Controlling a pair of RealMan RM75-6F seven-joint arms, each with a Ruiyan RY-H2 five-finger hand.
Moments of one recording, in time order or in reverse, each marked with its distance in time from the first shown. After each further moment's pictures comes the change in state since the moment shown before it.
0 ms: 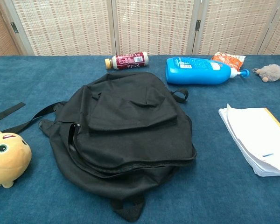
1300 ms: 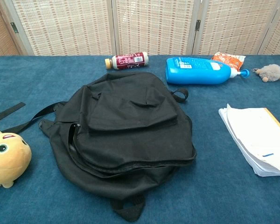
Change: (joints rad) left arm -0.006 -0.018 0.002 0.017 -0.008 -0.015 -0.009; right arm 0.204 -0.279 -0.005 0.394 0.140 -0.386 -0.019
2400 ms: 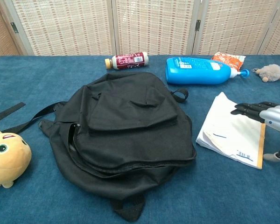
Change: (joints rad) left arm 0.009 -0.009 0.003 0.032 -0.007 0.006 -0.027; right arm 0.105 -0.071 -0.029 -0.080 -0.129 0.009 -0.036
